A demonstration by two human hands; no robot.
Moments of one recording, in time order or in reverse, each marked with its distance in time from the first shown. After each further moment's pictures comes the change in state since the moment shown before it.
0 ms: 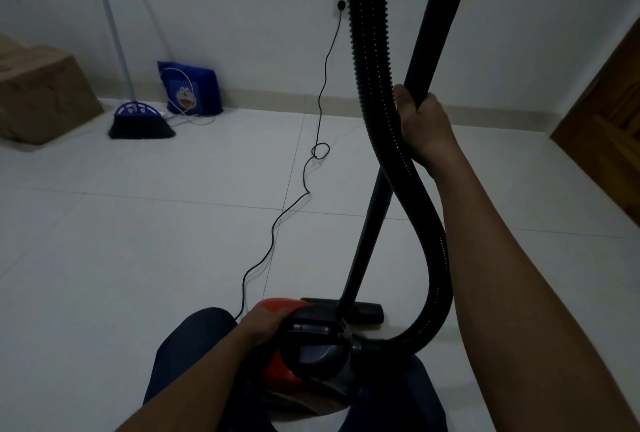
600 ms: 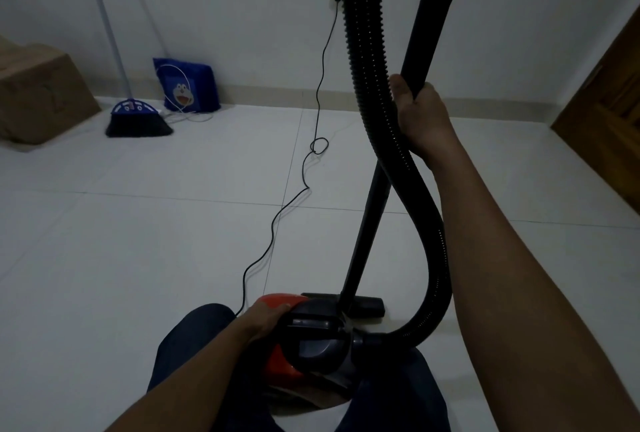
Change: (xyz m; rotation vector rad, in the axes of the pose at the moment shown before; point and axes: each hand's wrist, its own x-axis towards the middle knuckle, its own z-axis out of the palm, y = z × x) left_hand 0.024 -0.017 0.003 -0.065 -0.070 -0.048; right_hand 0.002 0.002 0.001 0.020 0.001 -0.007
